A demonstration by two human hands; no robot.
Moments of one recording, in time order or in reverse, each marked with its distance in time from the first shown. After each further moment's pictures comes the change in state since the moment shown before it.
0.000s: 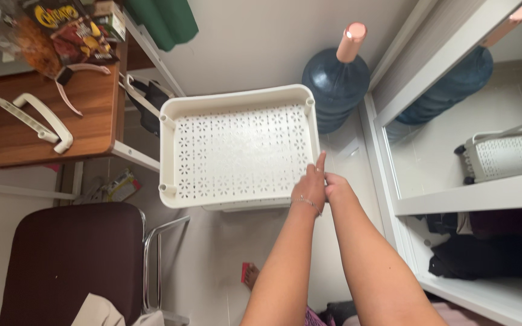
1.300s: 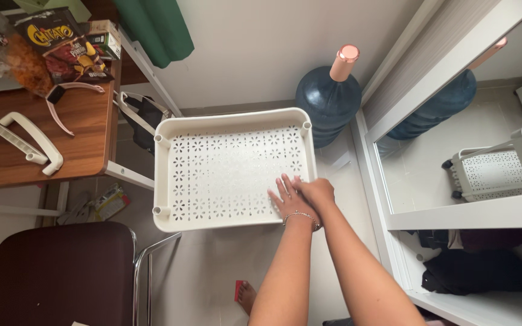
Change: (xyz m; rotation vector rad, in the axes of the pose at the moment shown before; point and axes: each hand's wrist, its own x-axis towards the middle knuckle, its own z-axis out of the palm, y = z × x) left_hand 0.019 0.001 -0.025 0.329 -0.213 -0.273; right_hand -0.124 0.051 0.079 -1.364 0.299 -0.840
